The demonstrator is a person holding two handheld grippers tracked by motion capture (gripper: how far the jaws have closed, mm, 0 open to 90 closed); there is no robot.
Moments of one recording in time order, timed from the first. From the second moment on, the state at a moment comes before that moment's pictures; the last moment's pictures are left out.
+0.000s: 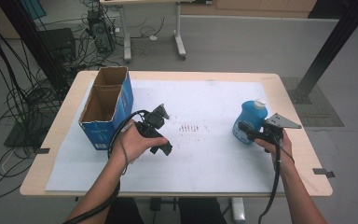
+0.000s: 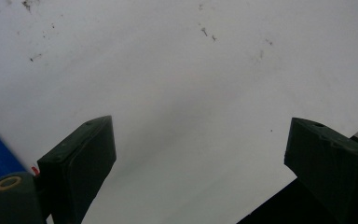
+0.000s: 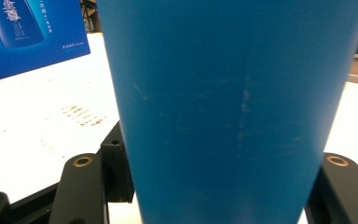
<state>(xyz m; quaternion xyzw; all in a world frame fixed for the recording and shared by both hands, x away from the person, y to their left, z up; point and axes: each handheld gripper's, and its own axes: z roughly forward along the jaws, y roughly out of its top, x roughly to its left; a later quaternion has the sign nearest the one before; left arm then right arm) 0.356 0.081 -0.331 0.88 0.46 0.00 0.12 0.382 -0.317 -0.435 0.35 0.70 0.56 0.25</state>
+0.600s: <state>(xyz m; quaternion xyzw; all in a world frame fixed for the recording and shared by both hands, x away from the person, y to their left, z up) 0.356 0.081 -0.332 0.88 0.46 0.00 0.12 0.381 -0.317 -0.435 0.35 0.70 0.56 0.26</state>
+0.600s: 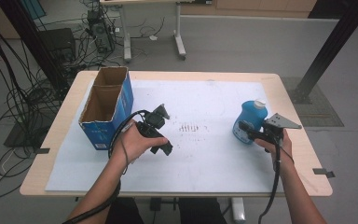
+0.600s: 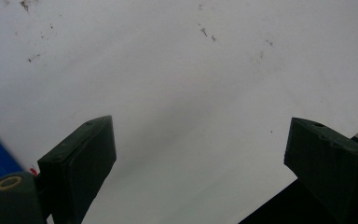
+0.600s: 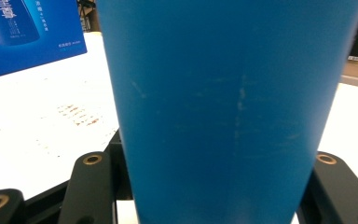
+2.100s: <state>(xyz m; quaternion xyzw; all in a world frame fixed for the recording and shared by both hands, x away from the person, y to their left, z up) 0.354 0.082 -0.330 0.88 0.46 0.01 0.12 0.380 -0.316 -0.438 0.35 0.69 0.57 0.27</state>
